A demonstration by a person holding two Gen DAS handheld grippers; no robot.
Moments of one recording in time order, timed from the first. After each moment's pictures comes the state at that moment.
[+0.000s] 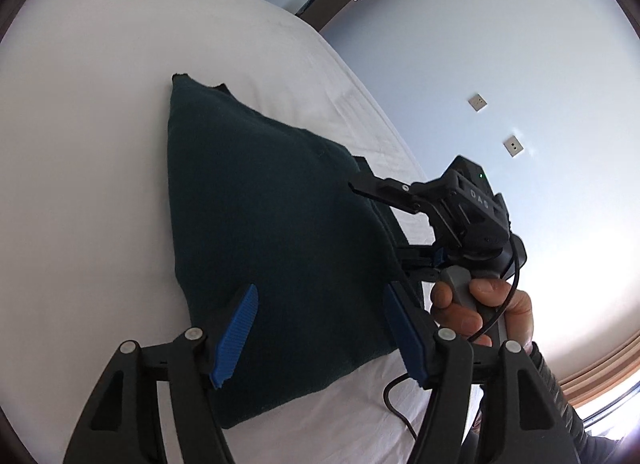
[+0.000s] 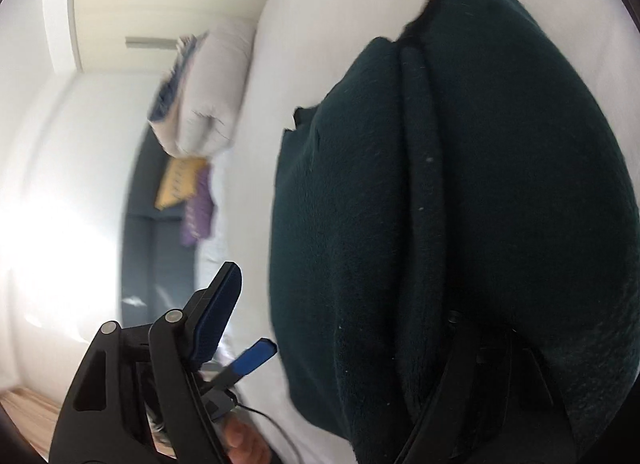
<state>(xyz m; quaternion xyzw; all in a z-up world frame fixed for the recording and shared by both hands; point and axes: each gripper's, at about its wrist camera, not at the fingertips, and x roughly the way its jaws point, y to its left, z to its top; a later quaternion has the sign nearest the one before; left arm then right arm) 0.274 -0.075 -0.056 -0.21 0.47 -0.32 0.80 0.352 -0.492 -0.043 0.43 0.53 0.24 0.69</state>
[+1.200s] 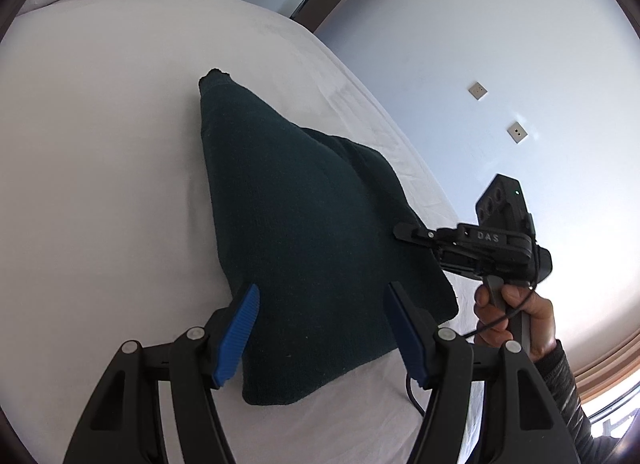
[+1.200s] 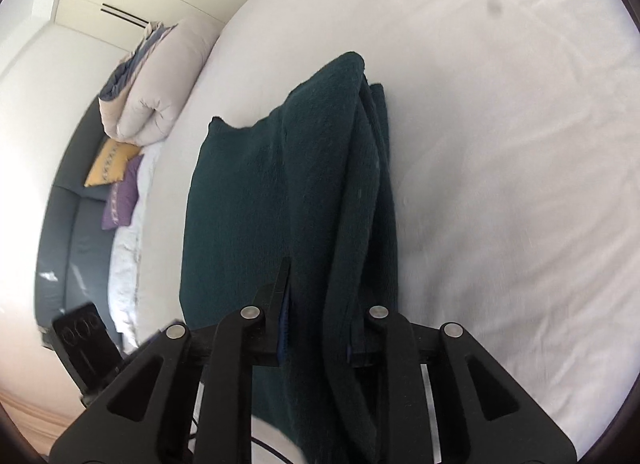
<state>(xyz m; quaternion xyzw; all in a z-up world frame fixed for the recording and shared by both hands) 0.260 -0.090 -0.053 -0.18 0.46 -0.32 0.81 0.330 -0.561 -0.008 0.30 0.54 0.15 0.77</state>
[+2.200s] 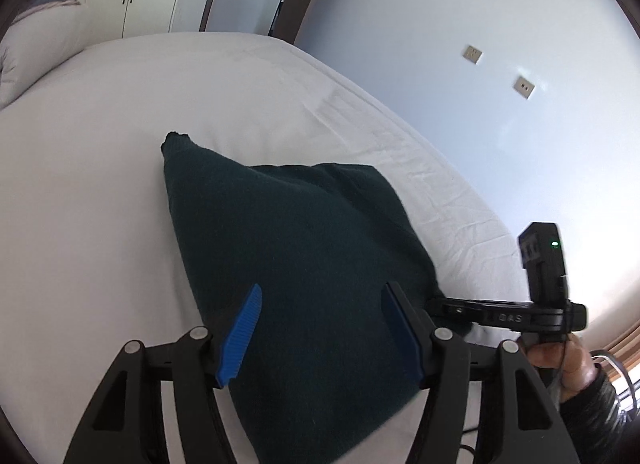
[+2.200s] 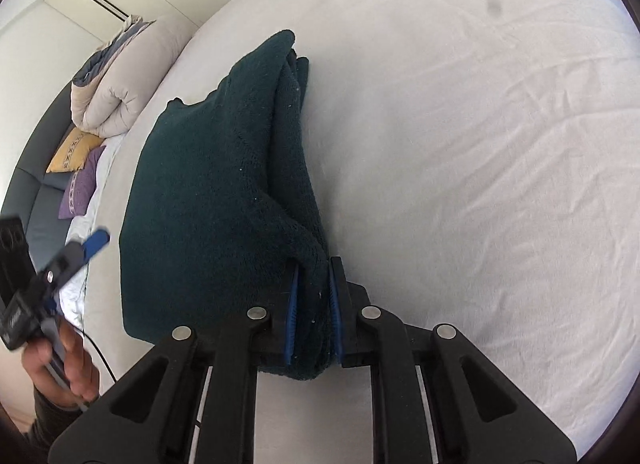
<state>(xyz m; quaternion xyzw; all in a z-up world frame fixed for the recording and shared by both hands) 0.302 -0.161 -0.026 -0.03 0.43 -0.30 0.85 0.215 -0.611 -0.001 0.24 0.53 0.10 0.81</state>
